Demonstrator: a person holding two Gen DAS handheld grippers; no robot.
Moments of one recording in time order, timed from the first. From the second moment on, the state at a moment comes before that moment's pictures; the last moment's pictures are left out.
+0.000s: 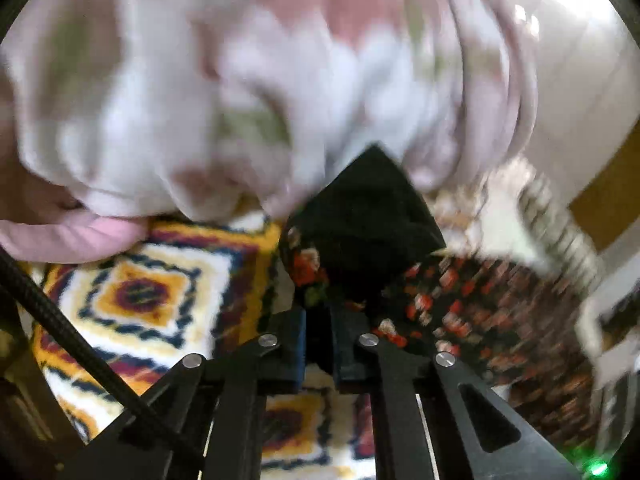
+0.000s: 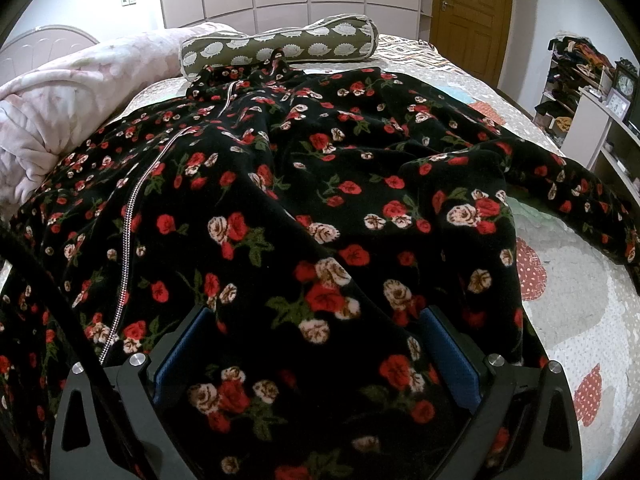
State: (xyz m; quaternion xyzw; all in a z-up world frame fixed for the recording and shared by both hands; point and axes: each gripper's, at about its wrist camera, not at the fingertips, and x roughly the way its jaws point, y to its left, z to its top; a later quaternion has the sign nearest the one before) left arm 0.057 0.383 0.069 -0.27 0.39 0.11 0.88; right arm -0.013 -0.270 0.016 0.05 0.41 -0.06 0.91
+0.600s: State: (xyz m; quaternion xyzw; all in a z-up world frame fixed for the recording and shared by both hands) left arm 0.100 0.039 0.182 -0.15 0.37 -0.26 0.88; right arm -0.014 -0.270 0.017 0.06 0.41 -0.05 0.91
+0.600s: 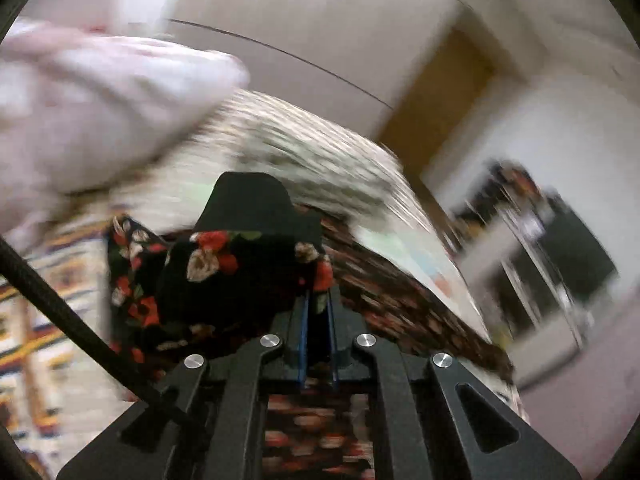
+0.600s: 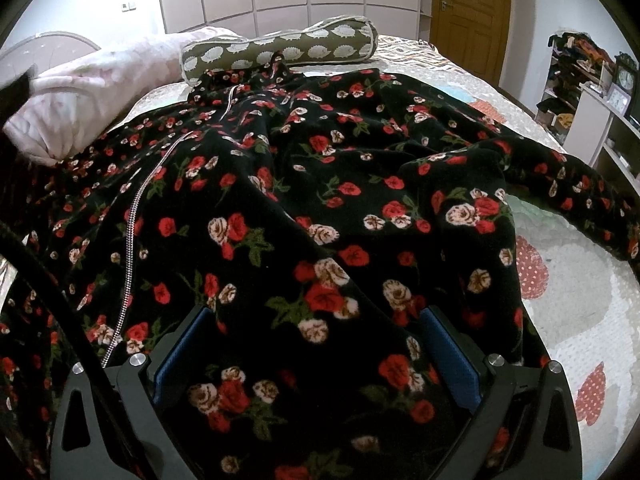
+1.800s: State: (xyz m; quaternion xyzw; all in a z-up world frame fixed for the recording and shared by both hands) left arm -0.086 0.223 0.062 -0.19 0.44 -0.01 0.88; right arm 0.091 -0.247 0.054 0.31 0.45 0.06 0.83
